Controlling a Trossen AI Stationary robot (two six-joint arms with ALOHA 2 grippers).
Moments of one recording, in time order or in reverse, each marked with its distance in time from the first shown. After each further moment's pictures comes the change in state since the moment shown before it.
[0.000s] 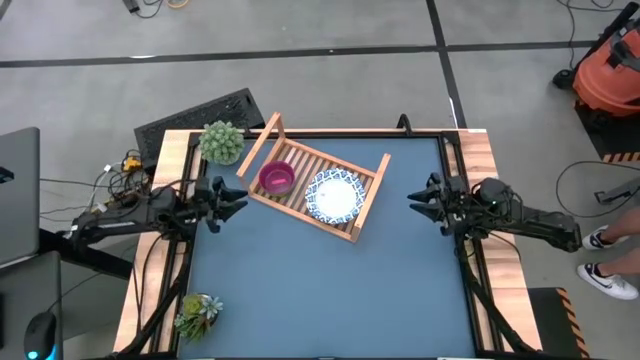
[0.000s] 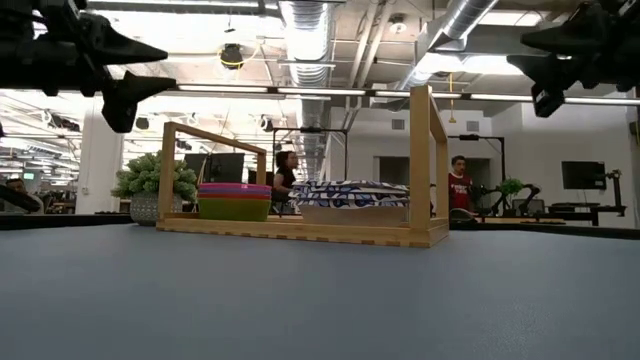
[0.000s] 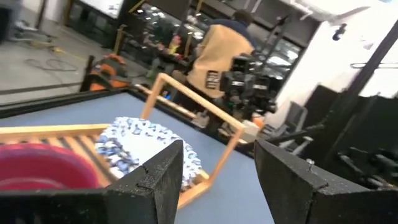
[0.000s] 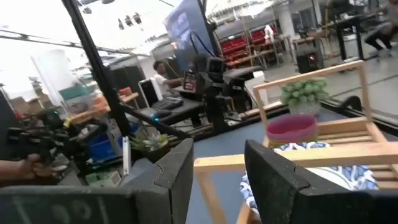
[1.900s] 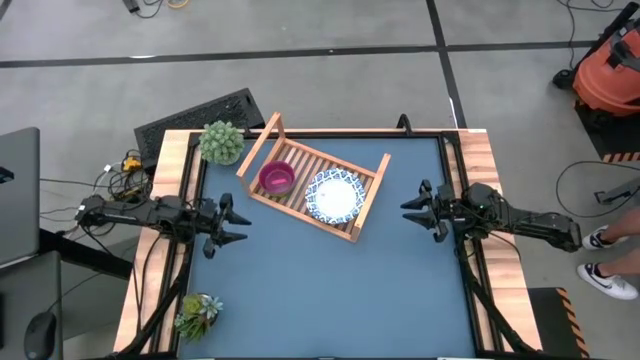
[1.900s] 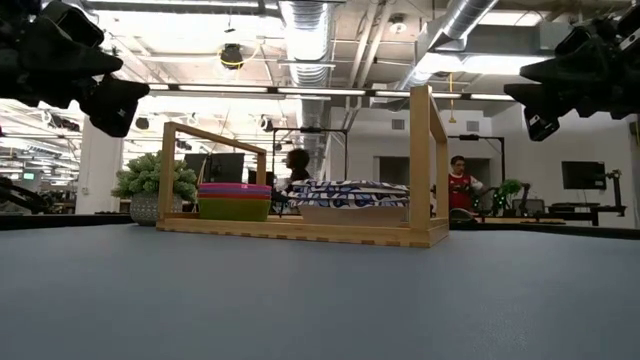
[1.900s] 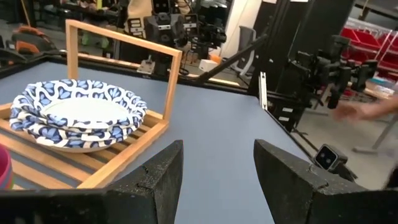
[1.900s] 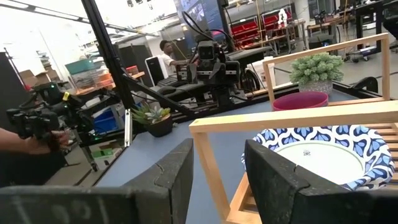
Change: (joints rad) left arm -0.243 -0.004 -0.035 -0.120 0.095 0.235; right arm 0.000 0.000 -0.127 0.052 -0.072 -0.051
